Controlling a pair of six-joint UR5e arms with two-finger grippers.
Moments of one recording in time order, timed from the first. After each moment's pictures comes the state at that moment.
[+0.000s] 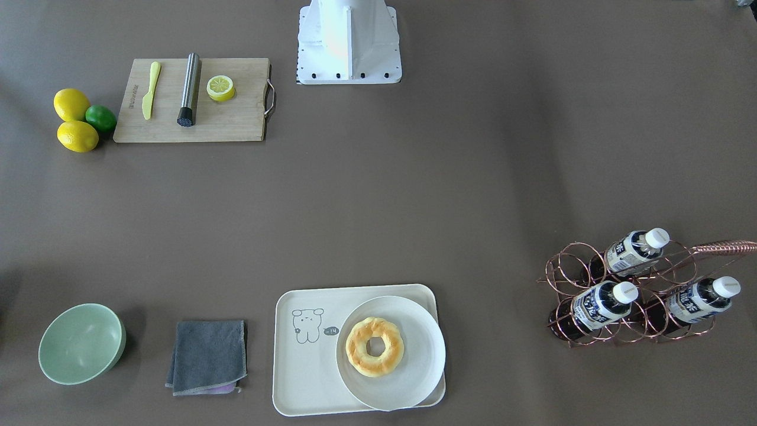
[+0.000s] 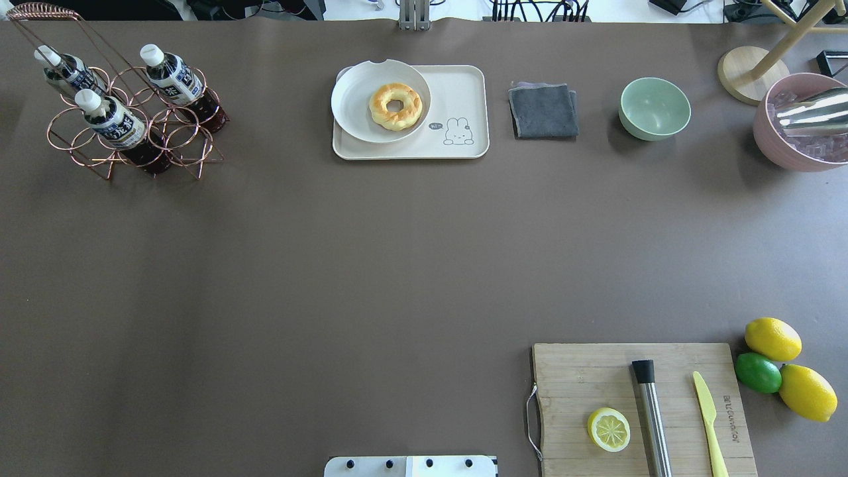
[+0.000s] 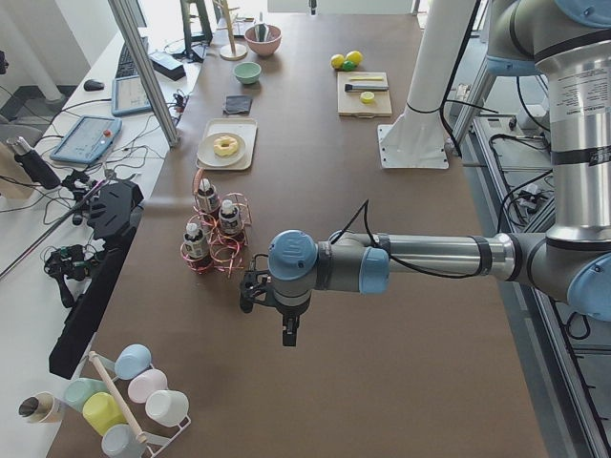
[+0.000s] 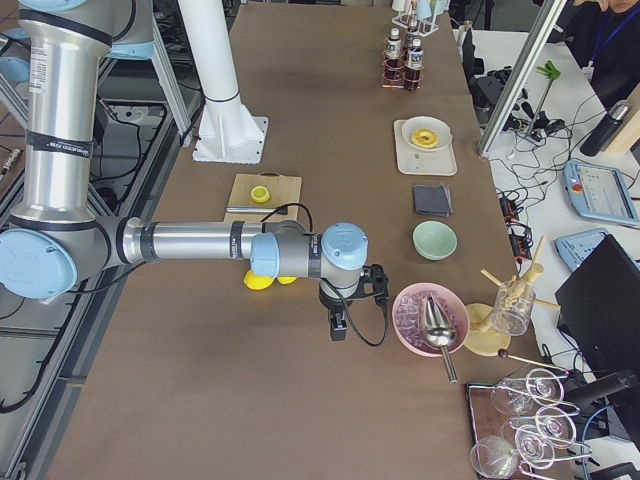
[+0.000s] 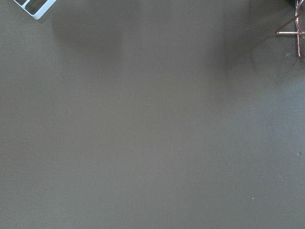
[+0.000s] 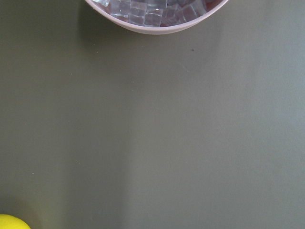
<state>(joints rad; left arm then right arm) -1.61 -1.39 -1.76 -1.62 -2.39 0.00 1.51 -1.72 1.76 -1.59 2.34 -0.10</state>
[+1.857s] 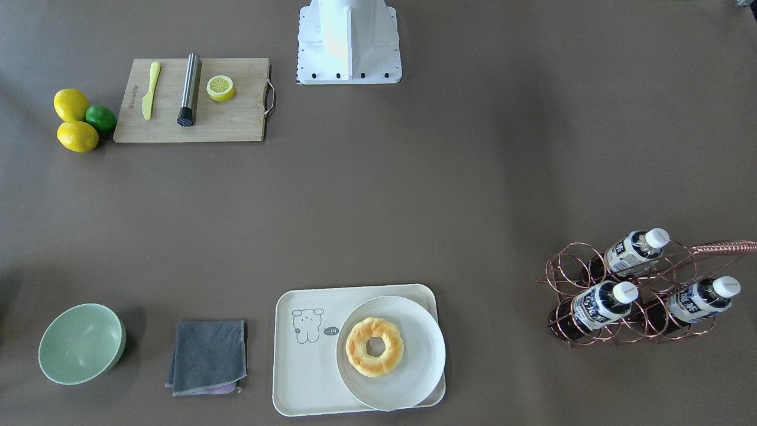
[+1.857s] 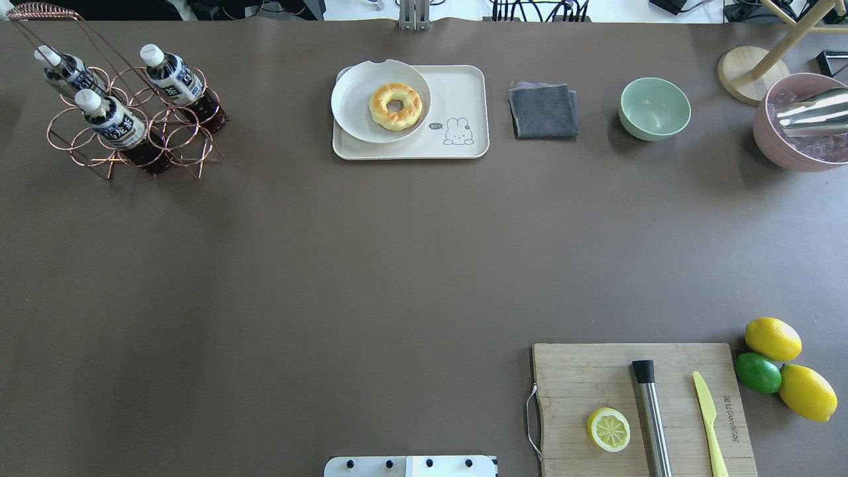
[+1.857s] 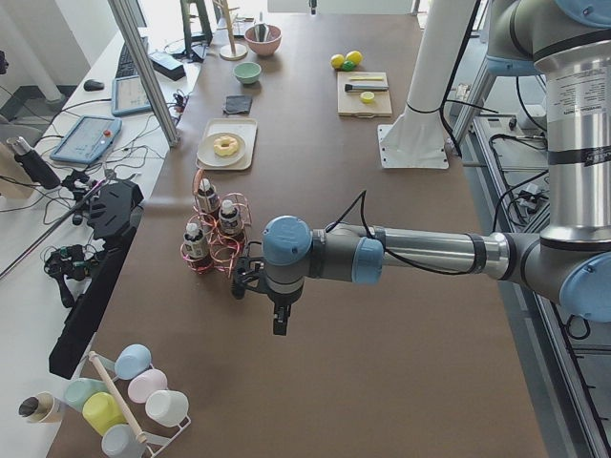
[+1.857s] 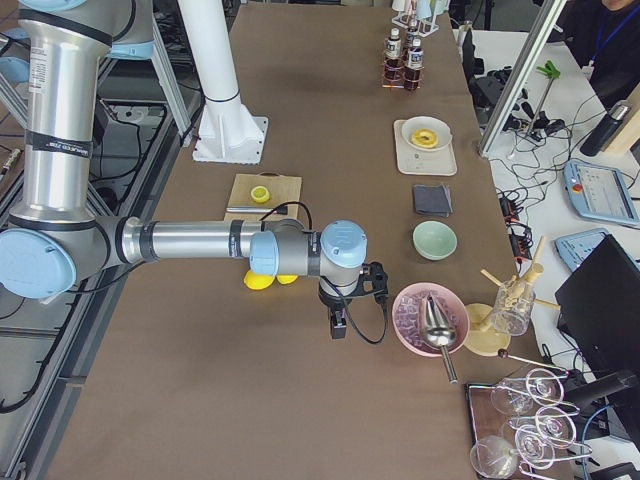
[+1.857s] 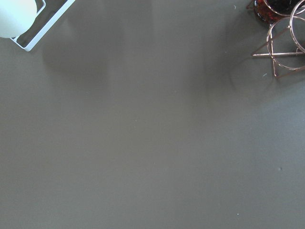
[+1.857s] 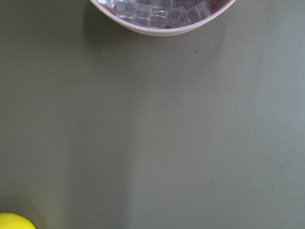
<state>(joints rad) -1.61 -1.44 -1.78 -1.62 -2.40 0.00 1.51 -1.73 1.77 -1.59 2.35 -0.11</state>
